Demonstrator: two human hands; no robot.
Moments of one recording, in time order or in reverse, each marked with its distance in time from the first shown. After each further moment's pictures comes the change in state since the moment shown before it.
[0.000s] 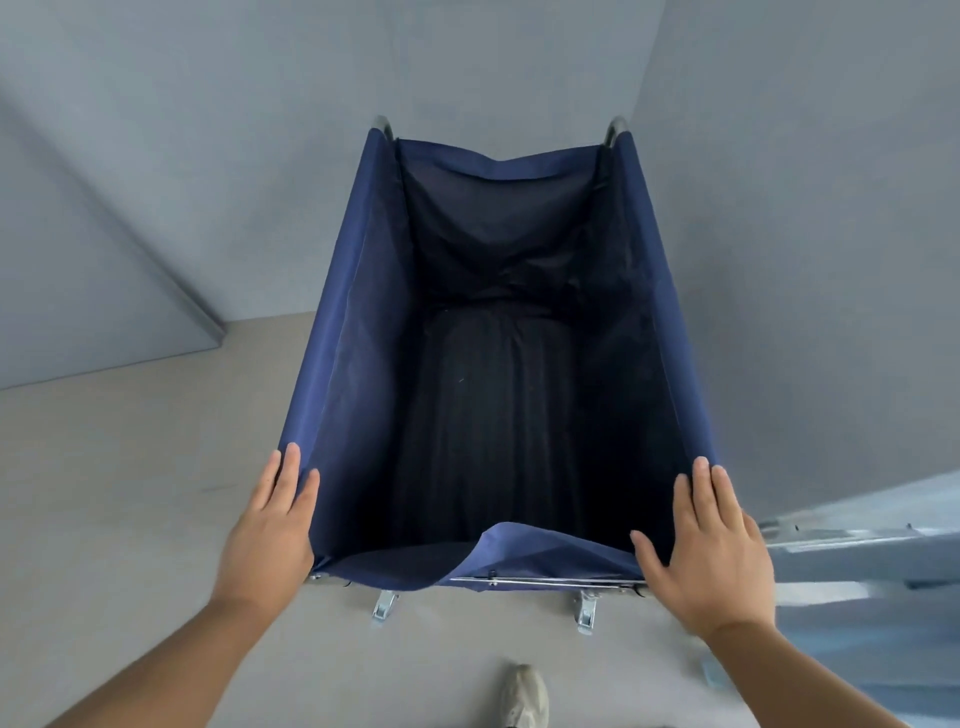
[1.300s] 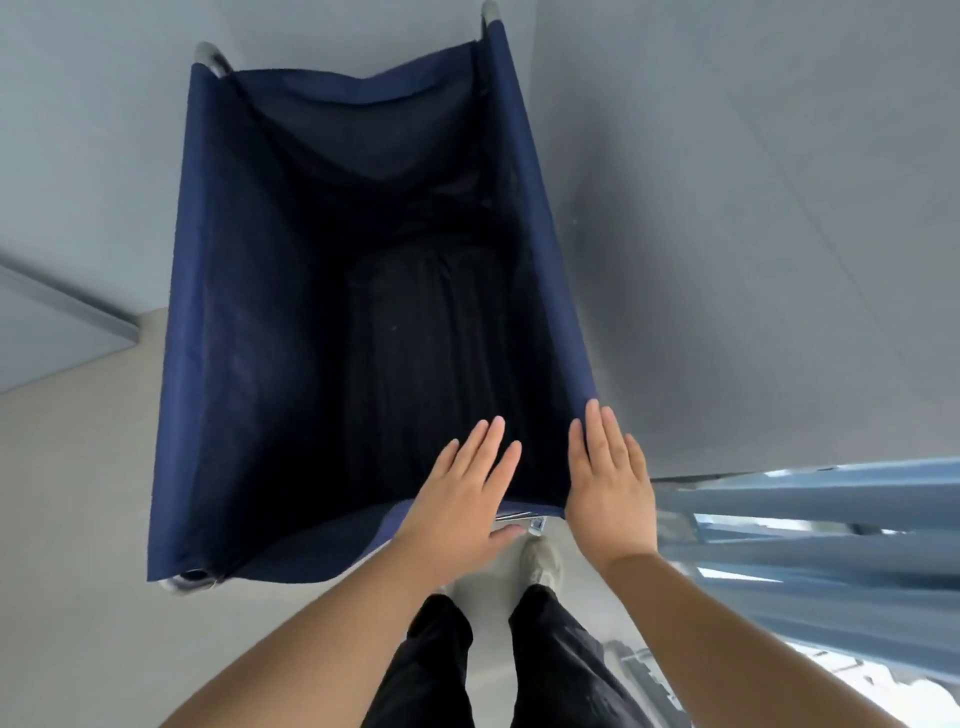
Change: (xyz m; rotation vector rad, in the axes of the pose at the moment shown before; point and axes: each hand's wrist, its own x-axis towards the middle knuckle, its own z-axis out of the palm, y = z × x) left_hand 0.115 0.310 -0.042 -0.064 -0.178 0.611; right_hand 0.105 0.047 -0.021 0.058 0.072 -0.077
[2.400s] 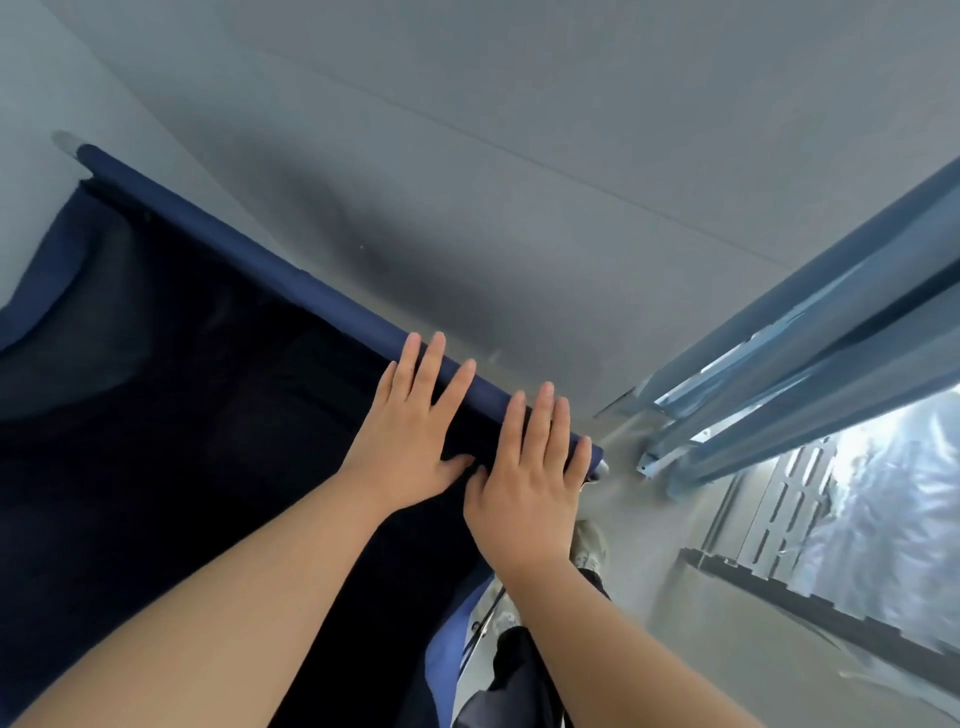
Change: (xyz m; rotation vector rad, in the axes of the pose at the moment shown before) left_hand 0.230 -0.023 -0.030 0.243 0.020 0.647; right_hand 0.069 -0.033 0.009 0.254 0.088 0.992
